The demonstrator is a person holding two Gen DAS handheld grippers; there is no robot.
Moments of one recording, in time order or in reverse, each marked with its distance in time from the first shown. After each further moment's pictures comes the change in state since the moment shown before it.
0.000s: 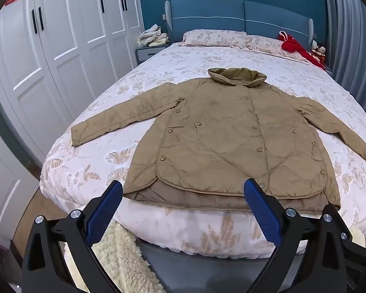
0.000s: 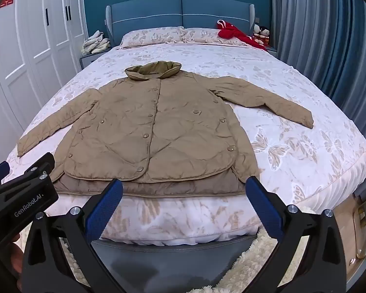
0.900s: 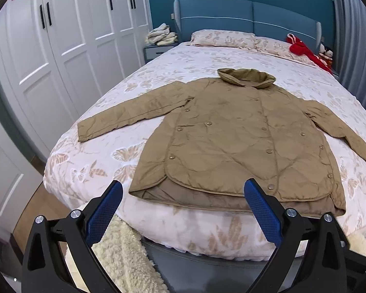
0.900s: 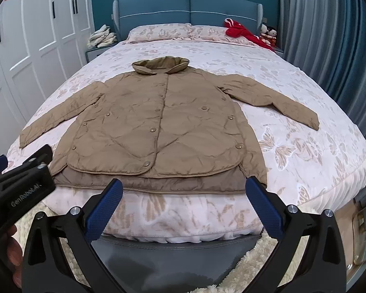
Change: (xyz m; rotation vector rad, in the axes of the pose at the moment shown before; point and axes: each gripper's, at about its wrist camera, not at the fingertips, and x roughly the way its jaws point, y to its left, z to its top) left arm 0.005 0.015 -0.002 -0.059 0.007 0.032; right arm 0.005 0.012 -0.004 -0.032 0.014 0.017
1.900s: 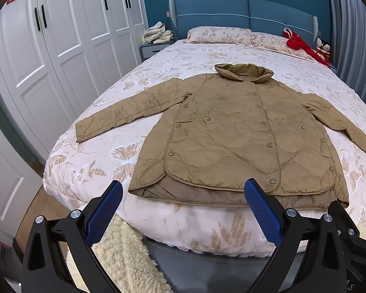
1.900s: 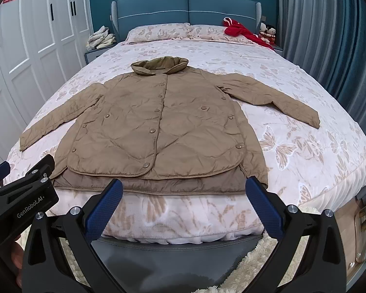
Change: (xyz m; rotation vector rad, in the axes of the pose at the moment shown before) left arm 0.004 -0.003 -0.006 0.033 0.010 -0.009; right arm 0.002 0.001 0.002 -0.001 0.003 0.006
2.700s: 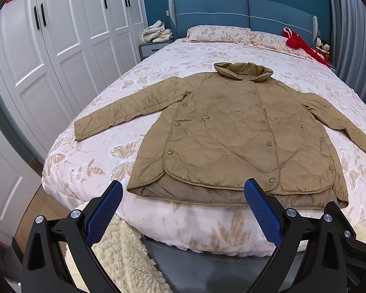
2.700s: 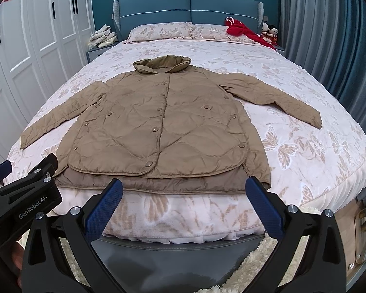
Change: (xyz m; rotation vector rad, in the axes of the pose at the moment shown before) left arm -0.001 -0.002 0.000 0.002 0.001 -0.001; right arm 0.001 0.001 0.000 0.001 0.003 0.002
